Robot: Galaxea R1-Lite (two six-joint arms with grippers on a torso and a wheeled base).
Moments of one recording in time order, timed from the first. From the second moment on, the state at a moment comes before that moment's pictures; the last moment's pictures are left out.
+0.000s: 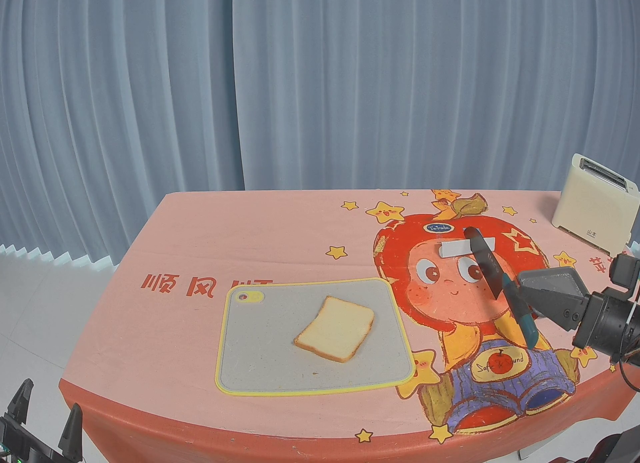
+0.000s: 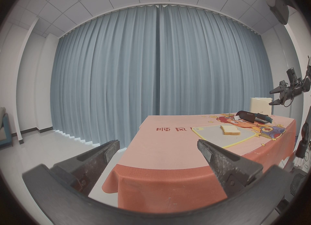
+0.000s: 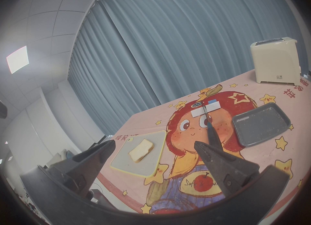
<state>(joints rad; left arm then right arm) 0.00 0.03 -0.02 0.00 0.01 0.00 0.46 1.11 -0.34 -0.49 0.10 0.51</state>
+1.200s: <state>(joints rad) 0.00 0.03 -0.02 0.00 0.01 0.00 0.35 1.33 -0.49 -0.38 -0.09 0.15</state>
